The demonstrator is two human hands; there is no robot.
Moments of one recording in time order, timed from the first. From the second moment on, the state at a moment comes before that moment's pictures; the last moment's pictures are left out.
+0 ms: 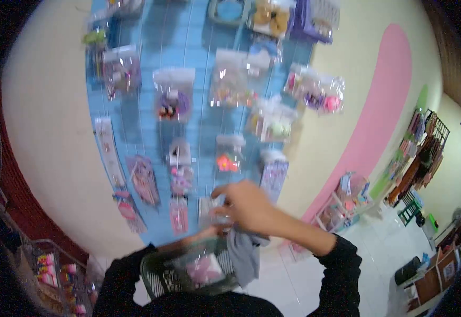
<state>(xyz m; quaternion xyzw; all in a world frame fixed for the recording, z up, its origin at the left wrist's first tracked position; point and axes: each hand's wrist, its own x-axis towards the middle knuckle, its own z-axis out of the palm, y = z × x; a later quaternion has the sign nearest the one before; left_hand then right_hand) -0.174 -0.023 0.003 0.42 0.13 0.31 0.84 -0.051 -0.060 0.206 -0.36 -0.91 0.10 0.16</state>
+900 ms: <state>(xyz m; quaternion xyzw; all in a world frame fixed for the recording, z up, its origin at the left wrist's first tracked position) -0.190 -0.014 -0.010 0.41 0.11 0.30 0.86 0.020 0.028 0.471 -0.41 -0.72 0.21 0.52</state>
